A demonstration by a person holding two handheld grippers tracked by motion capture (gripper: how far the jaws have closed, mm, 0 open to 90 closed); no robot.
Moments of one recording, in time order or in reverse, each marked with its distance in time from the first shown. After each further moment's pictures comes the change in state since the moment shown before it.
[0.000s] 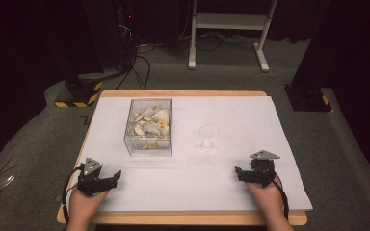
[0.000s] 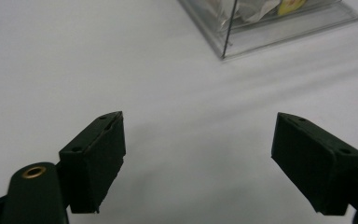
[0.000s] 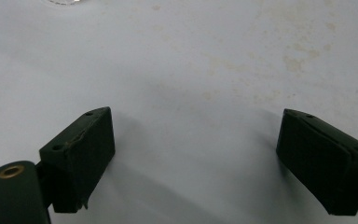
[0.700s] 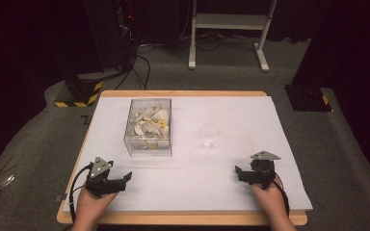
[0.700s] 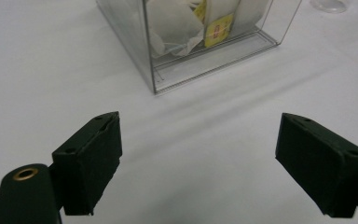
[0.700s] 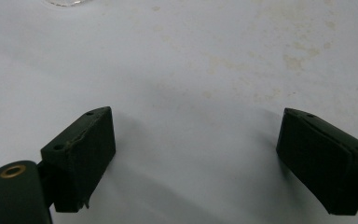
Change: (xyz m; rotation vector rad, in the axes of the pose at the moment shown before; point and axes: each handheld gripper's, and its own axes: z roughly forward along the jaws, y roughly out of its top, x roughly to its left) left arm -0.030 0.015 -0.005 -0.049 -0.106 0.084; right arm 0.000 -0.002 0.000 -0.010 0.002 0.008
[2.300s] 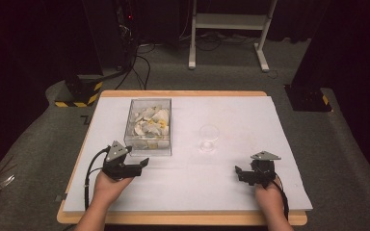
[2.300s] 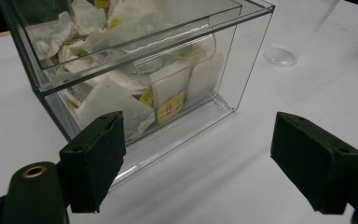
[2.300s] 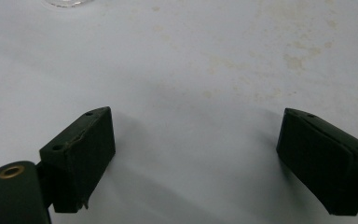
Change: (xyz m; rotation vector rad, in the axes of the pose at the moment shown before) left arm -0.017 0.054 0.031 -0.077 -0.115 0.047; right arm -0.001 -0.001 0.001 -0.005 0.005 0.004
